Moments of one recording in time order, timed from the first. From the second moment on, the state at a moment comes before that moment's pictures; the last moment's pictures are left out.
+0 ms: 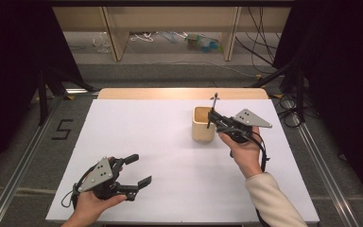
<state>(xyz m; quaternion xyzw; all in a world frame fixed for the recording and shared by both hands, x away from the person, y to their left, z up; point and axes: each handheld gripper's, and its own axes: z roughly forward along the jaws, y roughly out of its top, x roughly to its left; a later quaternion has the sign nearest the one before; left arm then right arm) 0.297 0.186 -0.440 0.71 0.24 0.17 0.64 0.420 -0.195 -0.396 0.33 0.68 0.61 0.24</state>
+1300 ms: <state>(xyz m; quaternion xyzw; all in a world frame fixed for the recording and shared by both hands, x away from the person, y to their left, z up) 0.297 0.186 -0.440 0.71 0.24 0.17 0.64 0.433 -0.196 -0.391 0.34 0.67 0.60 0.25</state>
